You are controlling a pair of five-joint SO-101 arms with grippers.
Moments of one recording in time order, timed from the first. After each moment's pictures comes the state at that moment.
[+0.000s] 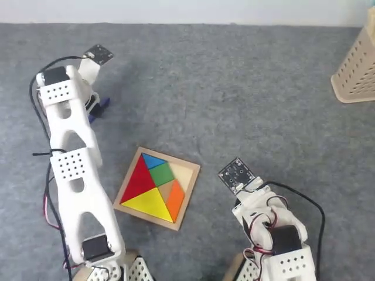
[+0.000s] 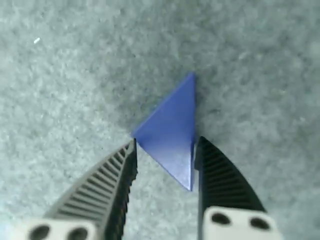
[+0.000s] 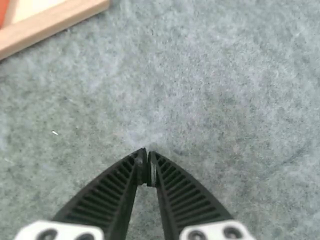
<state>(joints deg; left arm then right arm) -24.1 70.2 -73.2 92.9 -45.1 -17.8 -103.1 95.4 72.7 27.1</state>
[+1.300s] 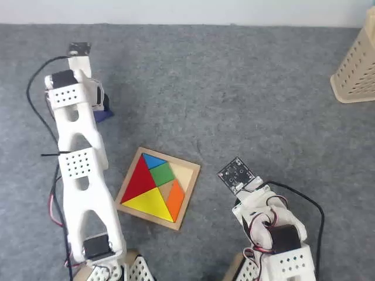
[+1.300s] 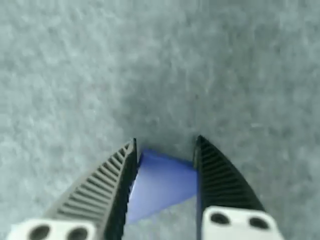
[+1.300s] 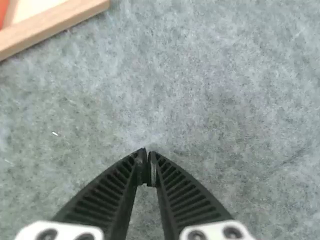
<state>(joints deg) -22.4 78.1 -83.7 96.8 -7.5 -17.8 -103.1 95.4 72.7 27.1</state>
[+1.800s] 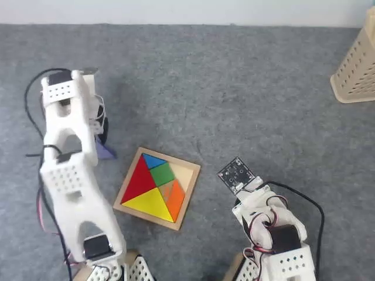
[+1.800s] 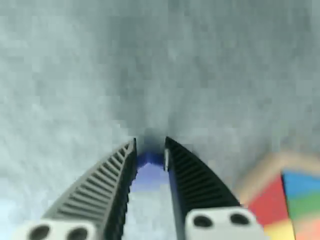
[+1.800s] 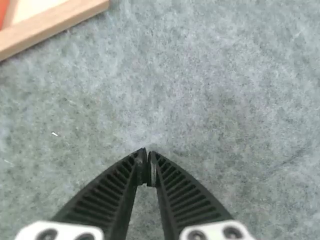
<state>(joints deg) -22.7 45.0 -29.1 98.2 -8.9 -17.8 -103.1 95.4 72.7 27.1</state>
